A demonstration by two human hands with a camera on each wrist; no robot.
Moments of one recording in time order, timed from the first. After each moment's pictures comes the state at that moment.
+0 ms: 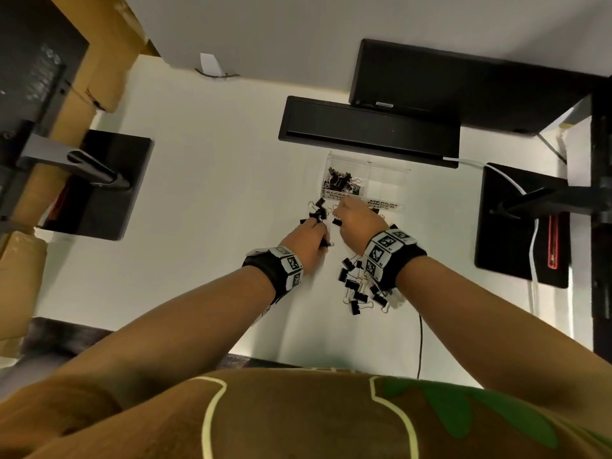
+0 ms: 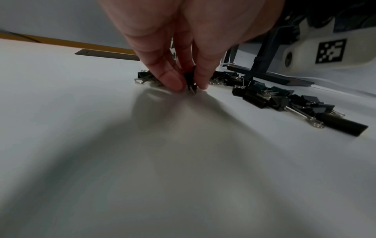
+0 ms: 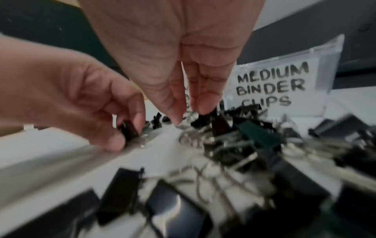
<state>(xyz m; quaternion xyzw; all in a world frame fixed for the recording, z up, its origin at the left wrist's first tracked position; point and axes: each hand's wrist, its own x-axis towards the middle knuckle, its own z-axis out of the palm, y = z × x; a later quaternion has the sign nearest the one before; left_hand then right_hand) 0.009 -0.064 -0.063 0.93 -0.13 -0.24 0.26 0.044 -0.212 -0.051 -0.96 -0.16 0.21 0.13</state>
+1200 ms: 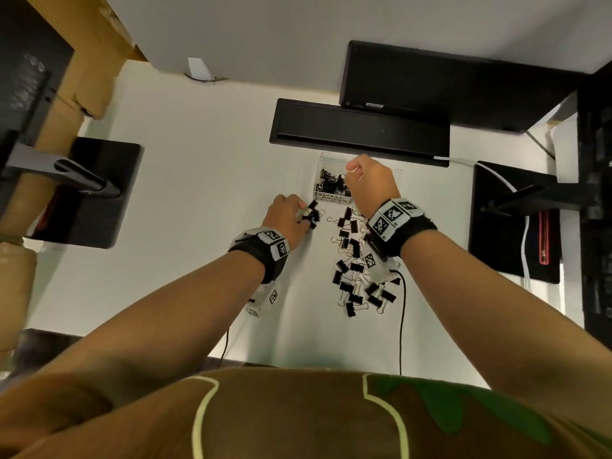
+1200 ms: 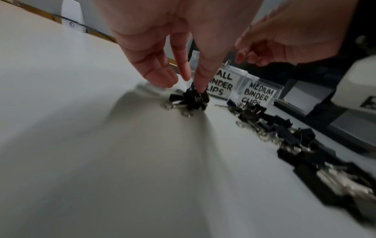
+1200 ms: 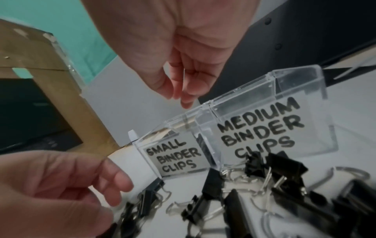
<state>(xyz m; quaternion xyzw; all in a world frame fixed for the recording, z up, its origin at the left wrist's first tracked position) 0.046 -0.052 -0.052 0.92 0.05 -0.20 0.35 0.087 -0.228 -0.002 -0.92 0.05 0.08 0.37</state>
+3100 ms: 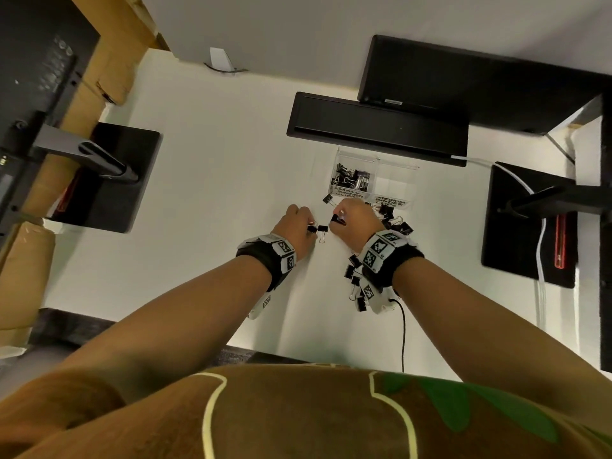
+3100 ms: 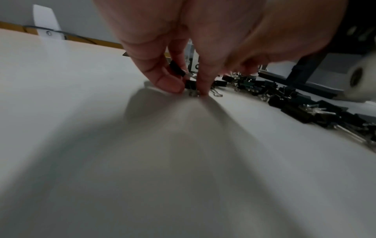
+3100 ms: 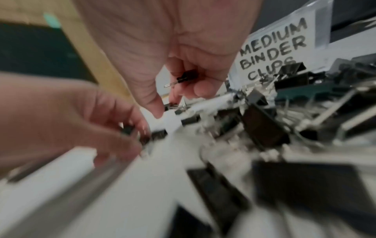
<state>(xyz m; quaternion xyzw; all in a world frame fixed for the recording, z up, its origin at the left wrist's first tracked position) 0.017 -0.039 -0.059 0.93 -0.01 -0.23 0.27 0.033 -0.193 -0.036 -0.93 -0.03 0.21 0.29</state>
